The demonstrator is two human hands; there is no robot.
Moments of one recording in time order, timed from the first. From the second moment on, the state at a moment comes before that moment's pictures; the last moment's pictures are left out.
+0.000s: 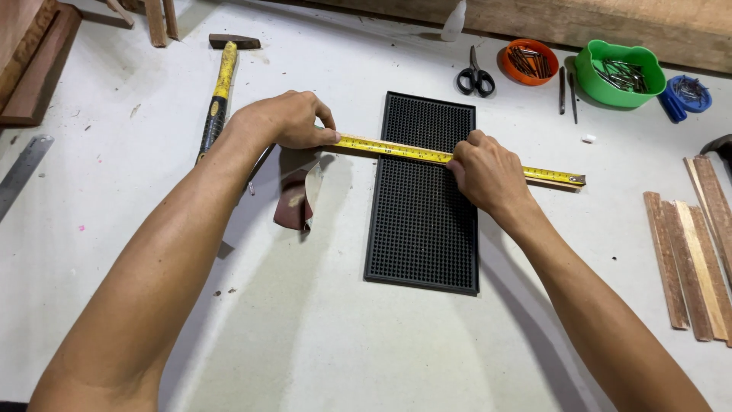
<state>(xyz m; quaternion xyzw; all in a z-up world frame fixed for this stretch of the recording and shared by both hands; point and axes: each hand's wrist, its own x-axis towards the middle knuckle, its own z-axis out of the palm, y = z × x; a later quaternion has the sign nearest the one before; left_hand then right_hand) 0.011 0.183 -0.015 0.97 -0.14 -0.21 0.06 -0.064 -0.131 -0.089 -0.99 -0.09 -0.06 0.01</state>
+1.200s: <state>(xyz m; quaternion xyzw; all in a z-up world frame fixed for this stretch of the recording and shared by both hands) 0.036 0.187 -0.021 0.96 -0.18 -0.19 -0.01 -0.053 -0.142 -0.092 -0.99 -0.11 -0.09 0.05</state>
